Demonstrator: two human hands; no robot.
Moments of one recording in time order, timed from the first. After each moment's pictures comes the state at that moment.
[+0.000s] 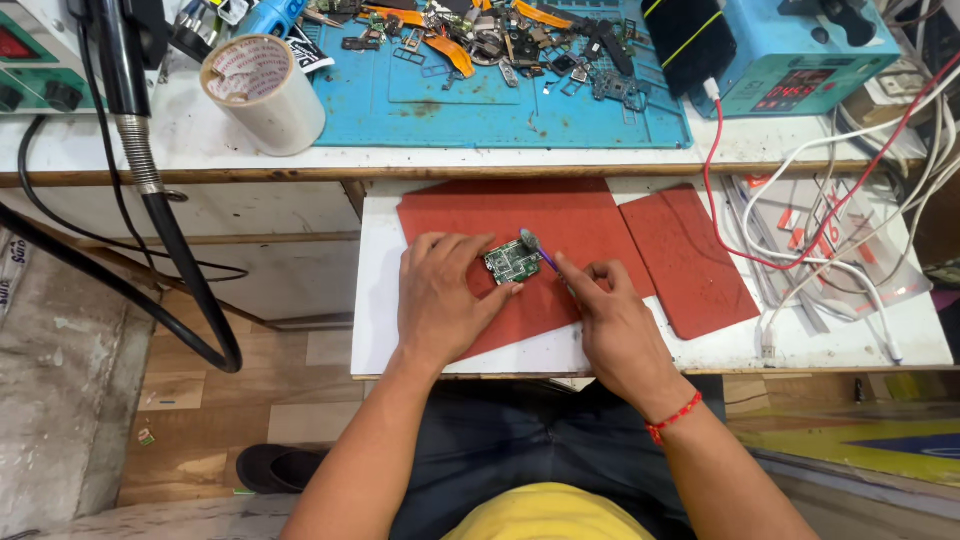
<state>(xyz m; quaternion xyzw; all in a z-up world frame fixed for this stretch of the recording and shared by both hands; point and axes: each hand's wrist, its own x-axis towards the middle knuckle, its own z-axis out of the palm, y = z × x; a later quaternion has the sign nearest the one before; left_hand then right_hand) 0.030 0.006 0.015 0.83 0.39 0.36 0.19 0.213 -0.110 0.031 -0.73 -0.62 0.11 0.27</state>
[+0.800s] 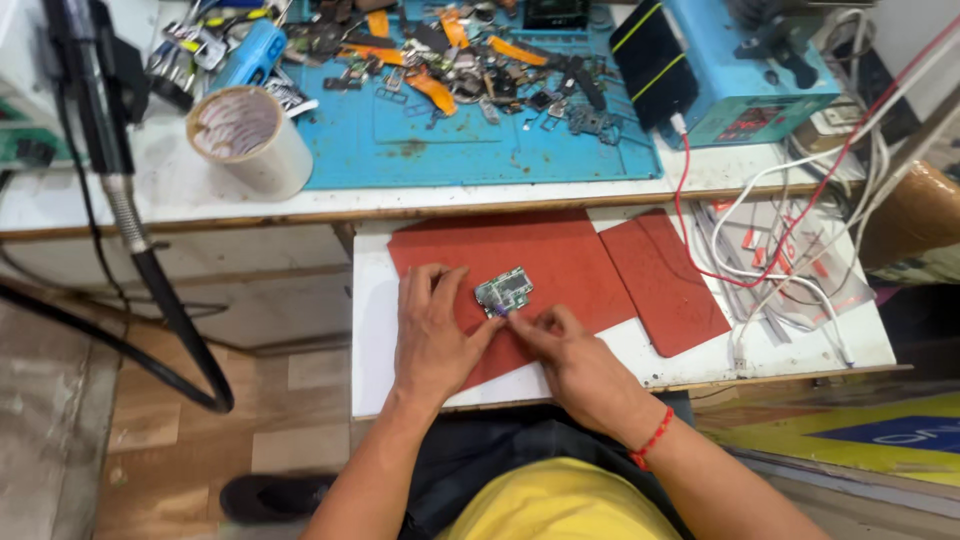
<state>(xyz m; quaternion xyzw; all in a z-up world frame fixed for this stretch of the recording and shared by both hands) 0.023 0.008 0.011 0.80 0.40 0.36 0.28 0.194 -0.106 0.038 -0.68 -0.66 0.24 0.21</state>
